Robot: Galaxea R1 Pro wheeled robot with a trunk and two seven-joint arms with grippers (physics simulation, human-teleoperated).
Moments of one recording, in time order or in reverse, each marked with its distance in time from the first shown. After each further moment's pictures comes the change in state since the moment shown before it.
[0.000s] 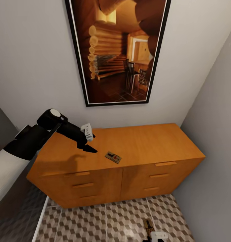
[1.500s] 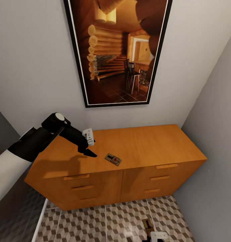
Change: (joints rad) left arm 0.001 0.000 -0.065 0.046 0.000 -0.002 0.007; right arm 0.000 0.003 0.000 0.001 0.000 0.000 0.000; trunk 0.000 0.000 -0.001
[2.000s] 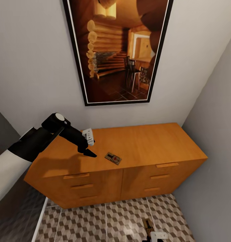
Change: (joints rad) left arm 0.000 0.000 0.000 0.009 0.000 -0.001 0.001; right arm 0.000 0.000 0.000 0.000 0.000 0.000 0.000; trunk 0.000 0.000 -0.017
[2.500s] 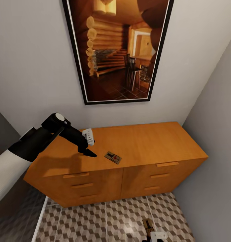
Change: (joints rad) left arm 0.000 0.000 0.000 0.000 0.000 0.000 0.006; right arm 0.000 0.000 0.000 0.001 0.000 0.000 0.000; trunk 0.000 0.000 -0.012
